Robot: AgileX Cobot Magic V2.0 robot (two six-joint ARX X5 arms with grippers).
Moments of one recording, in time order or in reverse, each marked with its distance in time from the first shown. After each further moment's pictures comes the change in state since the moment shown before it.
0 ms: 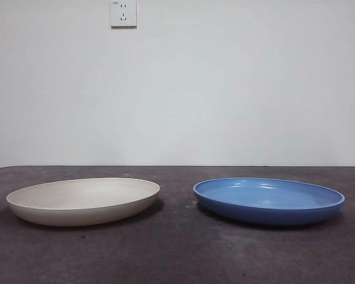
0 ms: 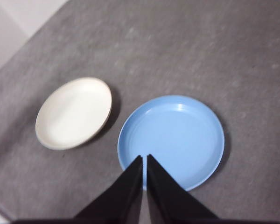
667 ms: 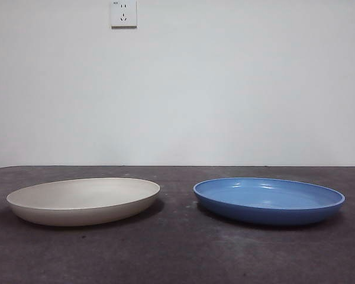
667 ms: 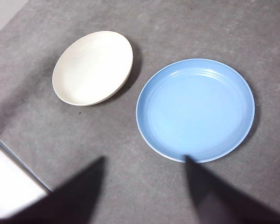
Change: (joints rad) left arm -0.087 0.055 0.035 -0.099 0.016 0.078; right arm 0.088 0.051 0.018 -0.120 0.002 -0.078
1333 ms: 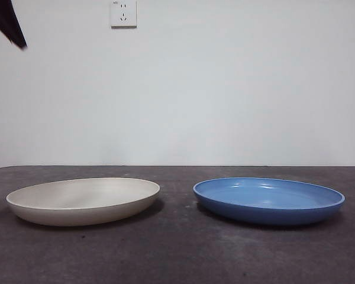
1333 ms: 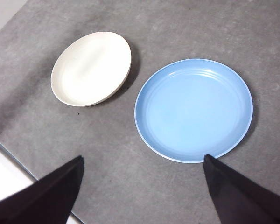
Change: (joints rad) left arm 0.000 0.248 0.000 0.157 -0.216 -0.085; right arm 0.000 0.000 0.000 0.000 0.000 0.000
